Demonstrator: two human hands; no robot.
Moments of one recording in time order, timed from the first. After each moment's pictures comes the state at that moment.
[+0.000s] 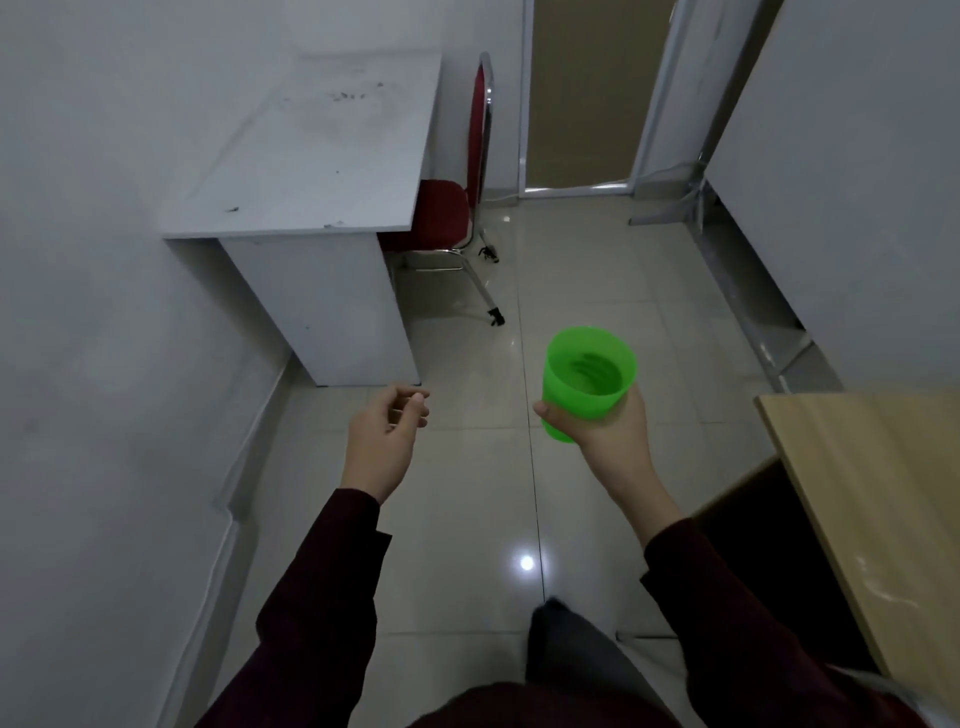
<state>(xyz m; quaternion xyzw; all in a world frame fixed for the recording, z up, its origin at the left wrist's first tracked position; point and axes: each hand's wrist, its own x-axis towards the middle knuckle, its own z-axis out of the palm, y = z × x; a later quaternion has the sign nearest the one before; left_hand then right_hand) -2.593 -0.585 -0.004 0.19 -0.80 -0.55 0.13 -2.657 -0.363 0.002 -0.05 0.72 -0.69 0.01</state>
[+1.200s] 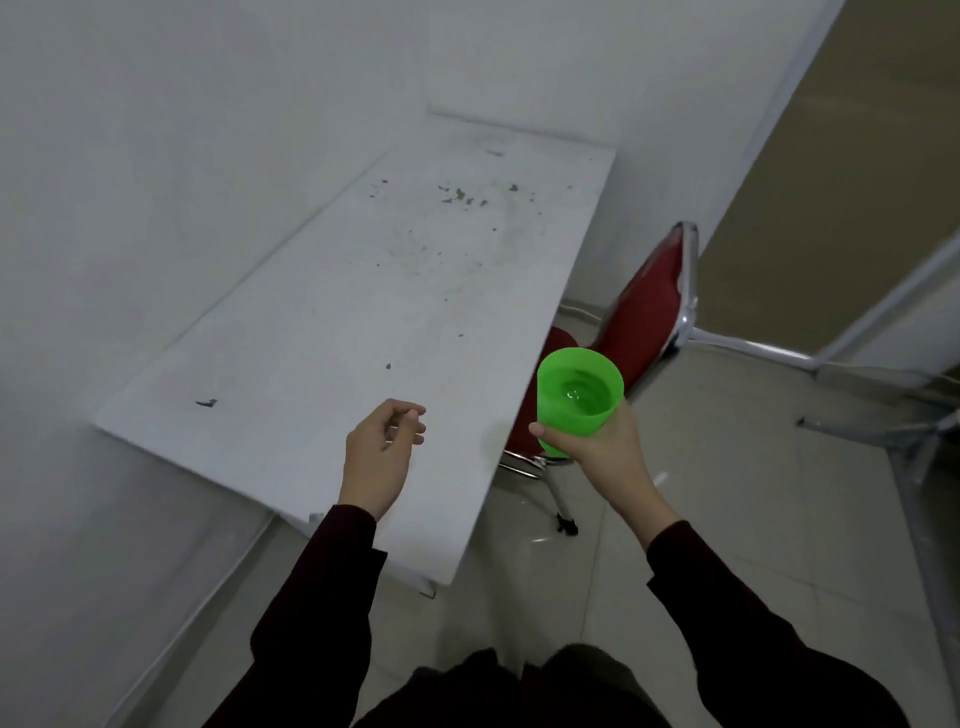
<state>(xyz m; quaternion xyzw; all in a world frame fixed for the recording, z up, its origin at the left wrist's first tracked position) -3.218 -0.918 -0.018 0.35 -0.73 -0.54 0.23 -3.373 -0.737 -0.016 -0.21 0.73 -0.64 0.14</state>
